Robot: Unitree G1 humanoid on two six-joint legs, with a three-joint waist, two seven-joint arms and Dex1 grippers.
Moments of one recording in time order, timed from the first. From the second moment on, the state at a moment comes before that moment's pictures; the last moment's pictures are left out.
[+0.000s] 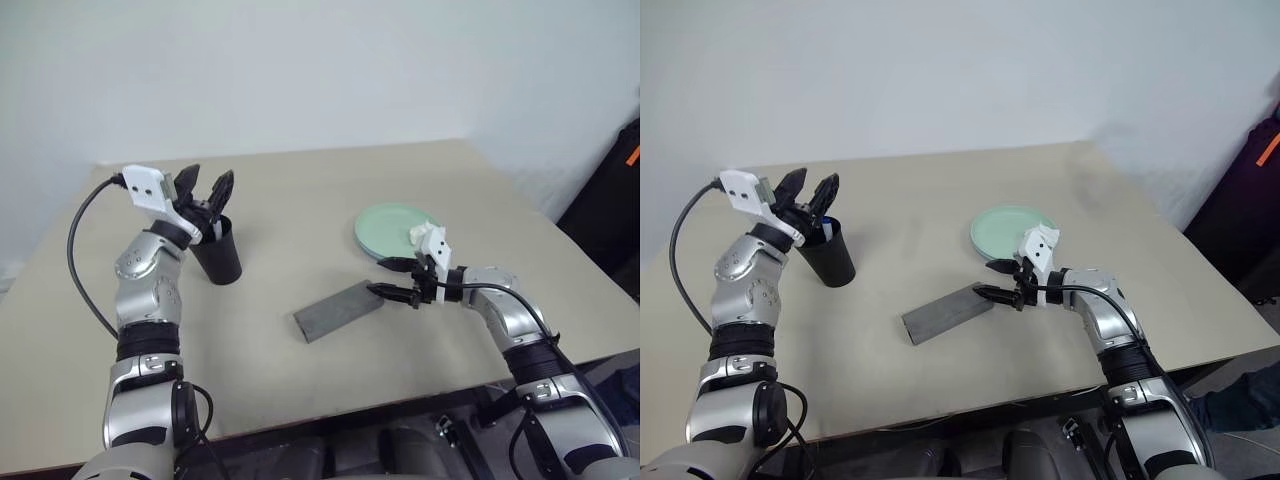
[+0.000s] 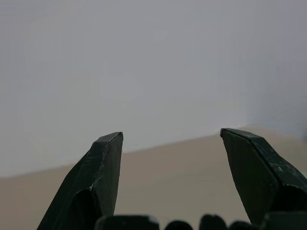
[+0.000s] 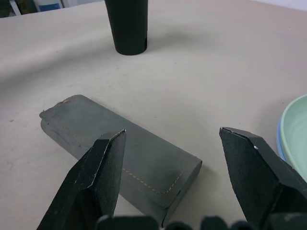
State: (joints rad) left arm -0.63 0.46 0.30 0.40 -0.42 0.06 -0.66; right arm -0.52 -0.38 0.15 0.30 0.23 0.26 1.06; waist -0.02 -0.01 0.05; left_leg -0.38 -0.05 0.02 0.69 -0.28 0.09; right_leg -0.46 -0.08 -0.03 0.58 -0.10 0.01
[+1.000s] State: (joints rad) left arm -0.09 0.41 0.12 0.07 -0.31 0.06 -0.70; right arm -0.37 -0.56 -0.02 0.38 0.29 0.25 1.02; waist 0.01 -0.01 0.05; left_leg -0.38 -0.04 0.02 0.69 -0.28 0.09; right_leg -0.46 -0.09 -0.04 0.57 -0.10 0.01
